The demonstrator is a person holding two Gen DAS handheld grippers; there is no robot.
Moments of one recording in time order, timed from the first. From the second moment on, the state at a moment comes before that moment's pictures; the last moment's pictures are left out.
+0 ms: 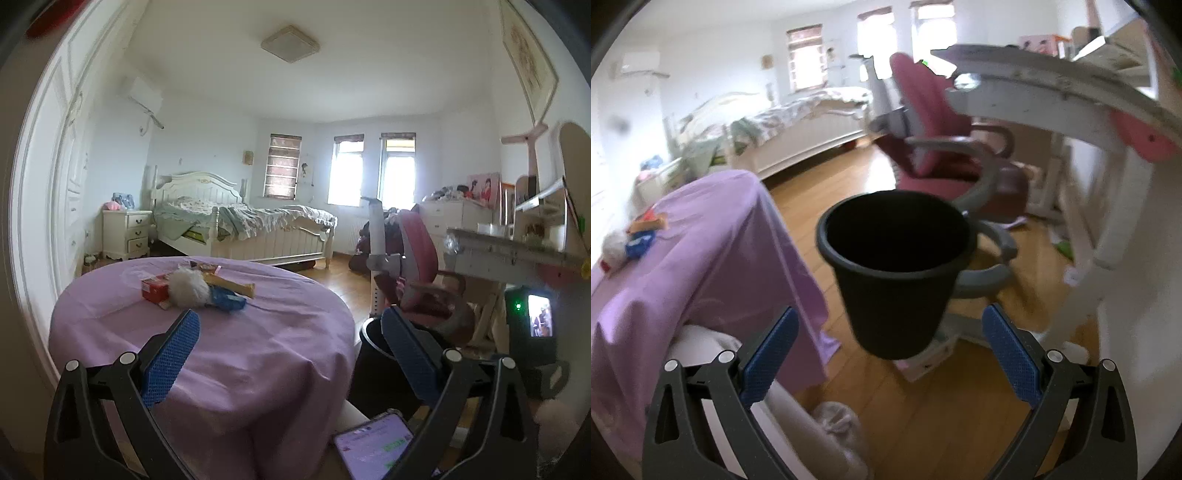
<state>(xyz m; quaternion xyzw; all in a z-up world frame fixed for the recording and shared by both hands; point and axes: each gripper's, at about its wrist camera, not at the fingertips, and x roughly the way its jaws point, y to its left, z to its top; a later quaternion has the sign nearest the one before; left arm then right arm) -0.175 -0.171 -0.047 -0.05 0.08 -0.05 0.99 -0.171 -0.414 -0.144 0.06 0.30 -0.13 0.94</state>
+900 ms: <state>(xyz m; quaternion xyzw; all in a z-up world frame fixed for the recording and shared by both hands) 0.111 0.010 -0.056 0.01 0.38 -0.06 0.92 0.140 -0.124 -0.051 0.01 0.44 0.26 0.86</state>
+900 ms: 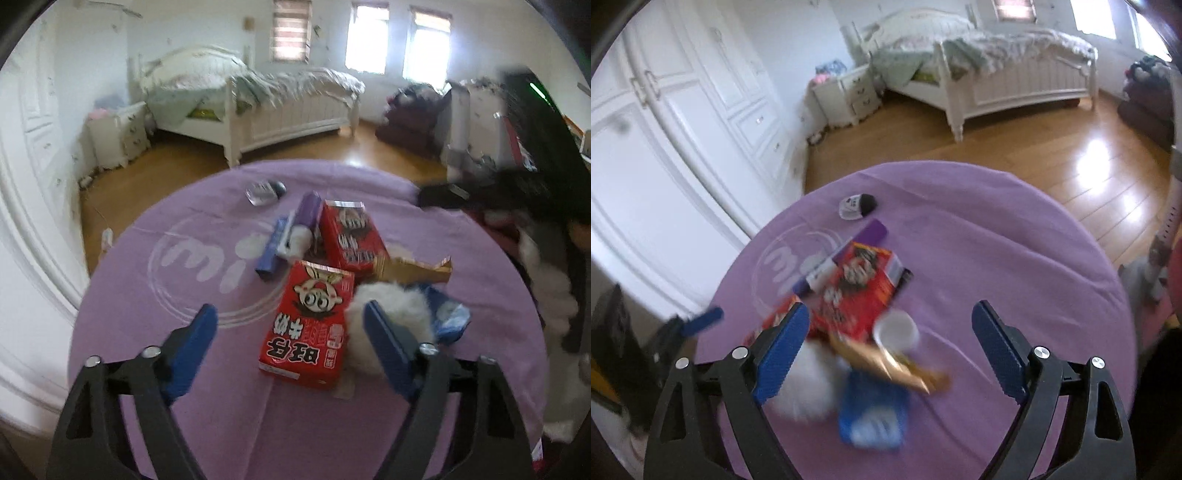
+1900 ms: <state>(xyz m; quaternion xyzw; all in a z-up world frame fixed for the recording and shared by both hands) 0.109 0.036 -0.059 -0.02 0.39 -0.04 0.92 0.111 -0.120 -0.085 -0.10 0.47 0.33 0.81</state>
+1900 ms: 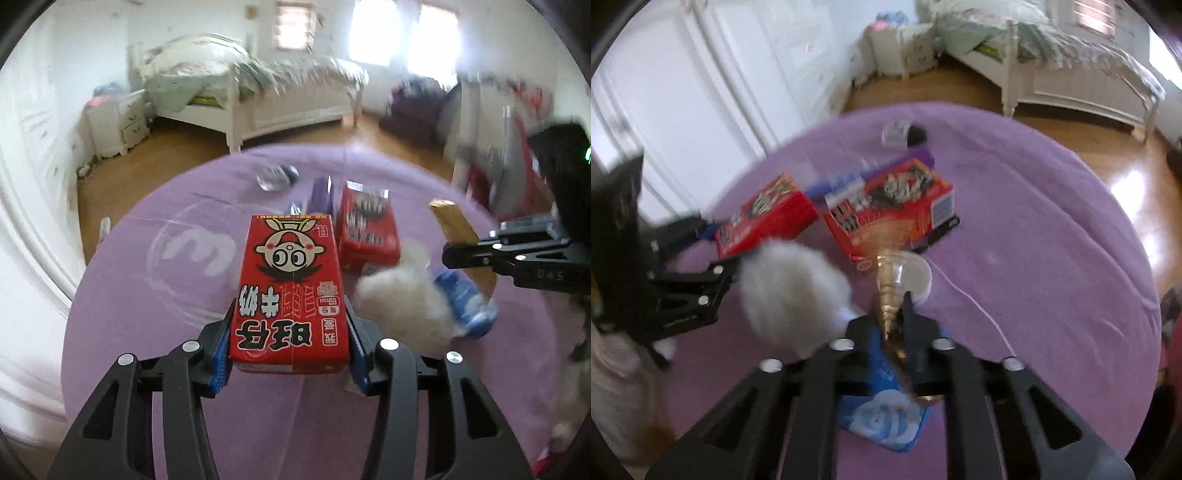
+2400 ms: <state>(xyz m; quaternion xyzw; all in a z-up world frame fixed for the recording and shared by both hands) 0.048 -0.011 0.000 -0.11 0.29 -0.11 0.94 0.068 -0.237 -0.042 0.21 0.42 0.36 0.81</state>
